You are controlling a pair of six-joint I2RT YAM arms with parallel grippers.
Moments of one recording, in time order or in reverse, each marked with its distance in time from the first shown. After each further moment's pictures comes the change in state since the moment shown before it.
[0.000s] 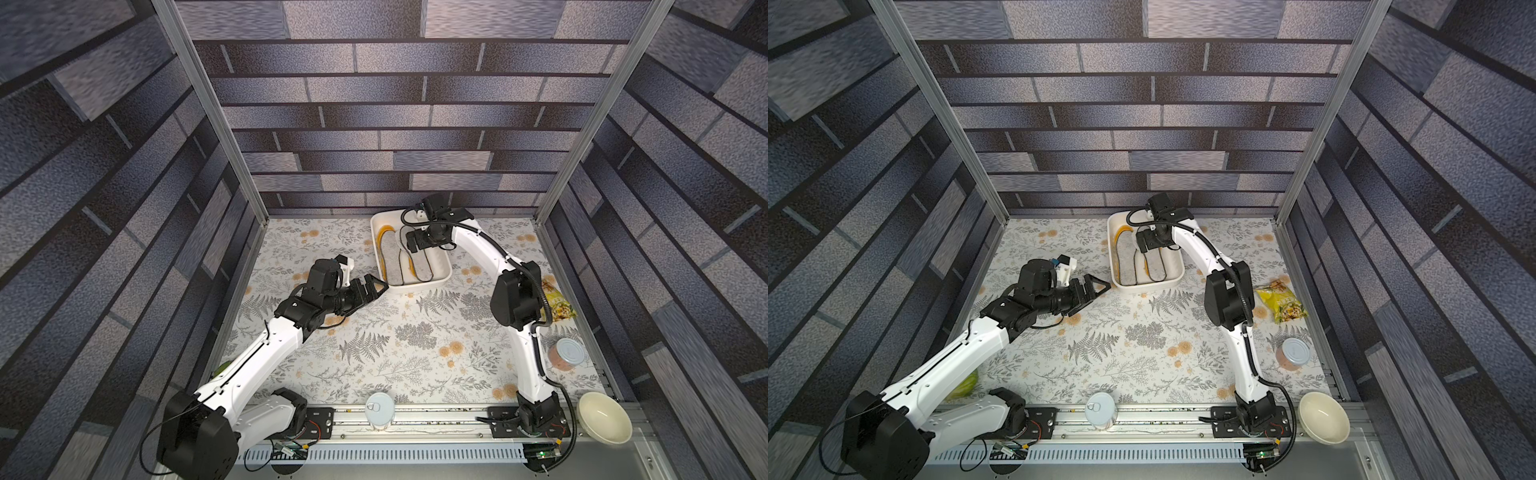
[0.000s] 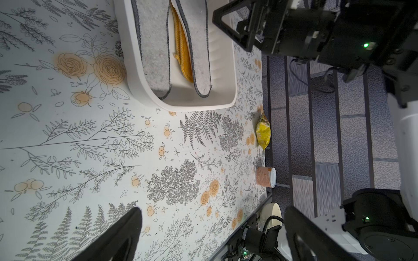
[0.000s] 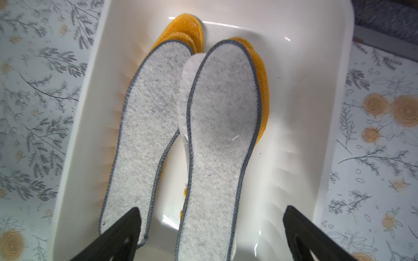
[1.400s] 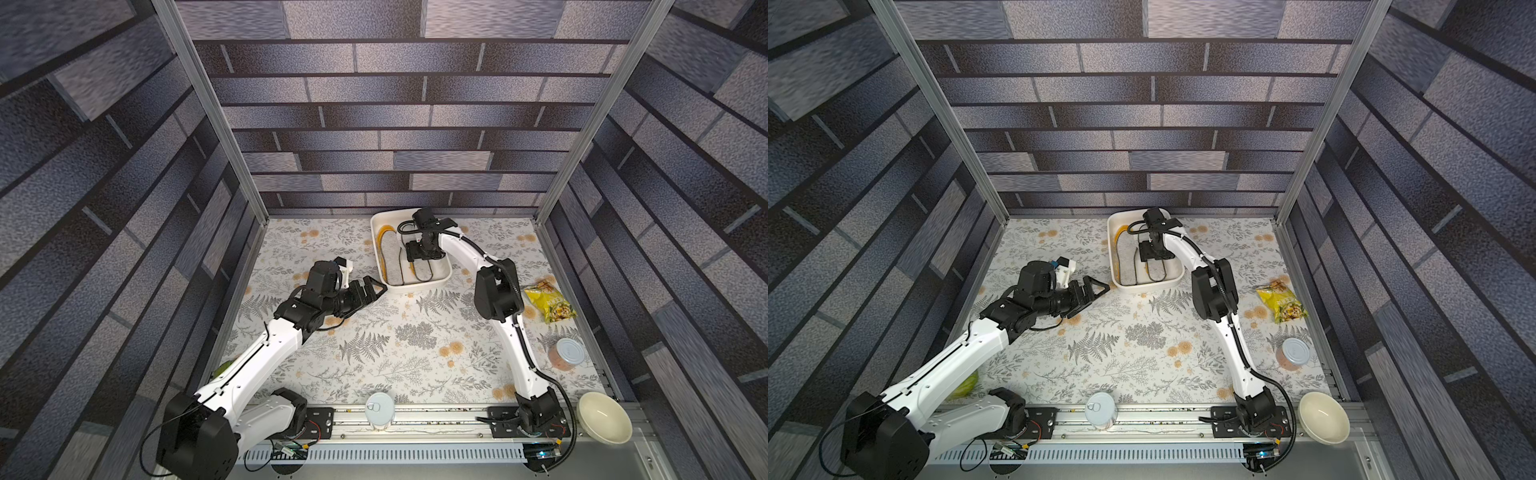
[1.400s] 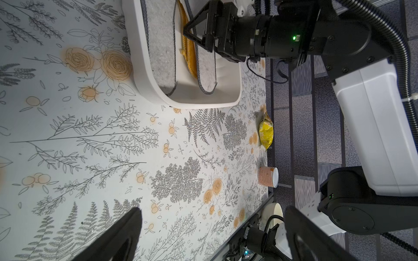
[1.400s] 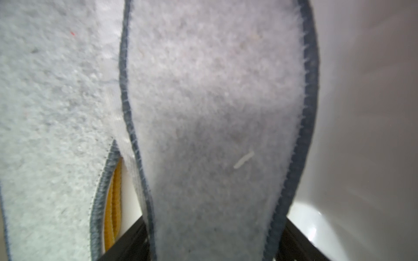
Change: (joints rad) left arm 0.014 0.002 -0.022 -0.002 0.004 0.000; right arm 0.007 0.208 0.113 -0.028 0.016 0.174
